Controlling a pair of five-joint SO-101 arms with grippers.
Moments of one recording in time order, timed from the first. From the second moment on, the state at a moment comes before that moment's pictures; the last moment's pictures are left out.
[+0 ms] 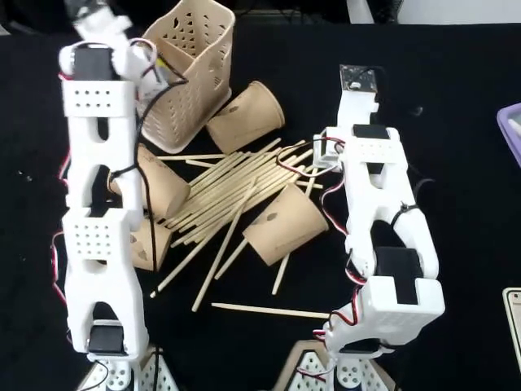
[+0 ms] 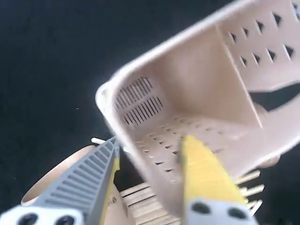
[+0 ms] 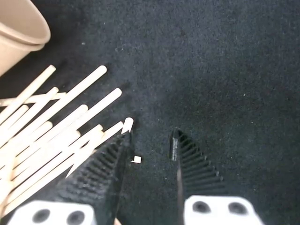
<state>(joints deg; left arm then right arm) -3.4 41.3 -76.9 100.7 21.7 2.6 8.6 16.8 50.9 0.3</state>
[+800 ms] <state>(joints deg) -4.9 41.4 -75.9 94.5 -4.4 2.6 8.6 16.8 50.9 0.3</state>
